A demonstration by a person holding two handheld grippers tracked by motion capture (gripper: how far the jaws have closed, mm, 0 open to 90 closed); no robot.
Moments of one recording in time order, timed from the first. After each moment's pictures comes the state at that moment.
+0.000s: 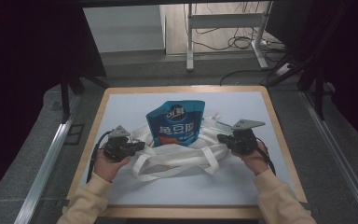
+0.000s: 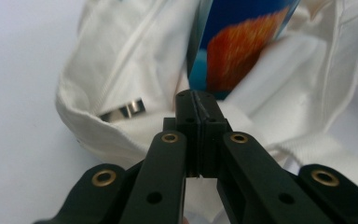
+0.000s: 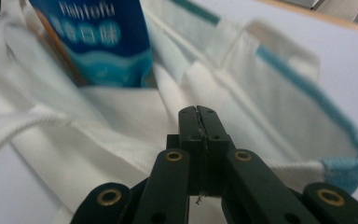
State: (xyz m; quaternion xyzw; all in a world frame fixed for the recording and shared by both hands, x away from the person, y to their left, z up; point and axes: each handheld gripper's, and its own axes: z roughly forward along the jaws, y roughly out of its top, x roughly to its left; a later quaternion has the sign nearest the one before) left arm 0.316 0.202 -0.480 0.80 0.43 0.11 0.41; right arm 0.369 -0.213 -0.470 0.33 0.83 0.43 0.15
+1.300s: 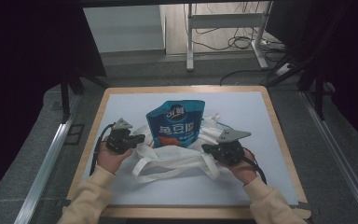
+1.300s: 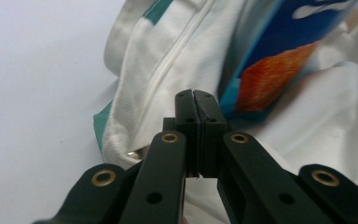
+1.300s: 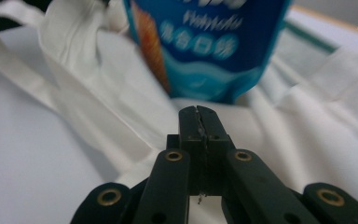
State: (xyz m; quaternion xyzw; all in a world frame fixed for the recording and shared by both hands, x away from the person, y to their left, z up) left arm 0.342 0.198 -0.472 0.79 0.45 0.14 0.39; right arm 0.333 -0.169 -0.470 0.26 0.85 0.45 0.13
